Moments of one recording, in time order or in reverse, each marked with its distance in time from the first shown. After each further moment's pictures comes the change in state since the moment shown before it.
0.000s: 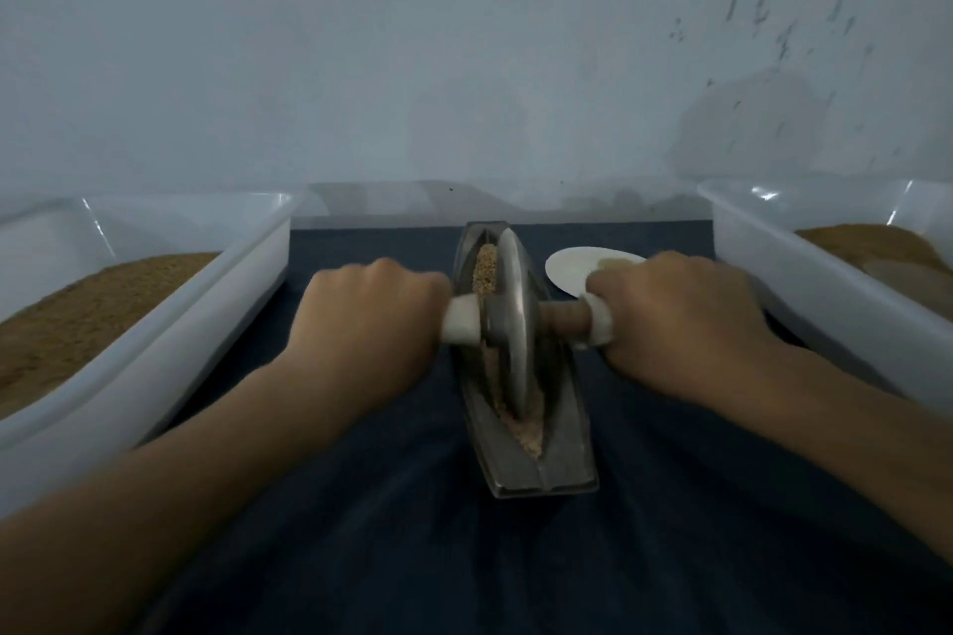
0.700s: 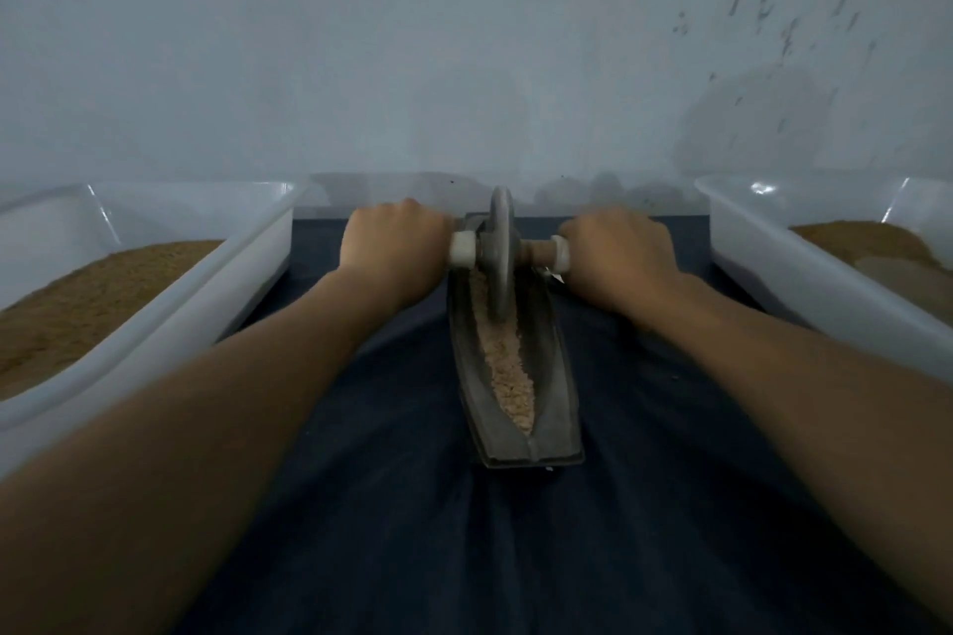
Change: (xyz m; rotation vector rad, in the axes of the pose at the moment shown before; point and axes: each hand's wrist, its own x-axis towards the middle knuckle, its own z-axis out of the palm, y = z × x) left_hand 0.066 -0.005 0.028 0.038 -0.257 -0.151; right_hand 0.068 0.001 0.040 0.095 -0.363 0.195
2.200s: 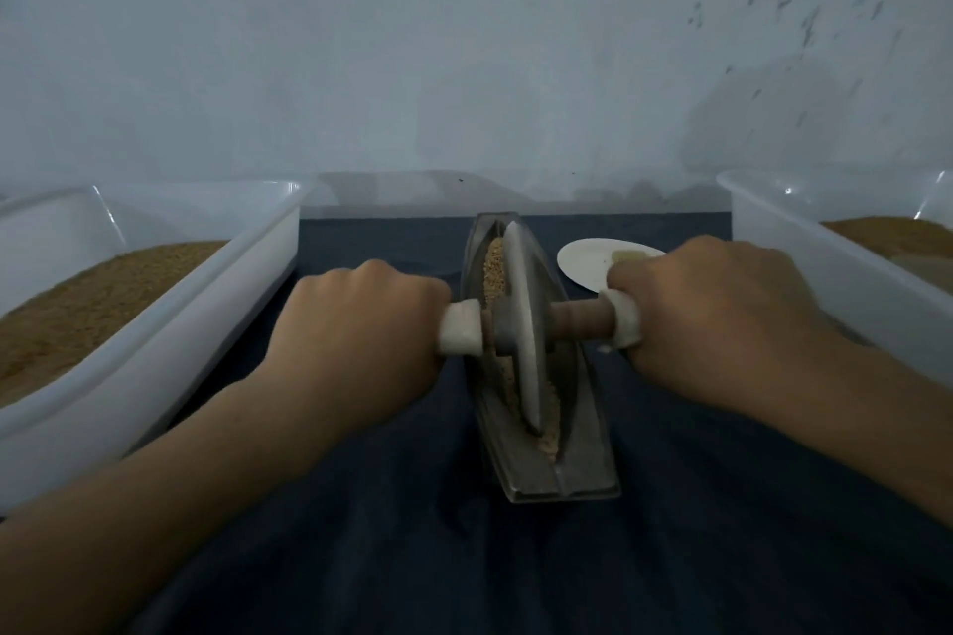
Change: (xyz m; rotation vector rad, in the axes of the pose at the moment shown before) left_hand -0.081 -0.014 -0.018 -0.056 0.244 0.131; right_hand -0.081 0.011 -0.025 -0.151 0.332 -0.223
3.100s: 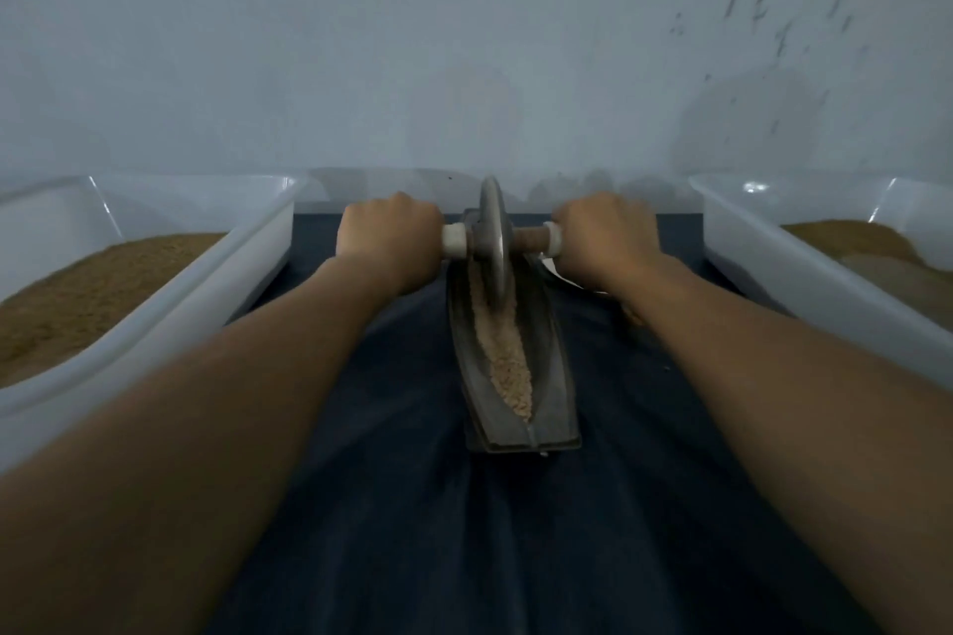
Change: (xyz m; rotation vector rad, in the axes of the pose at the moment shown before) left_hand 0.075 0.000 0.035 -0.009 -0.336 -0.226; right_hand 0.080 -0.004 0.044 0.109 -0.334 0.221
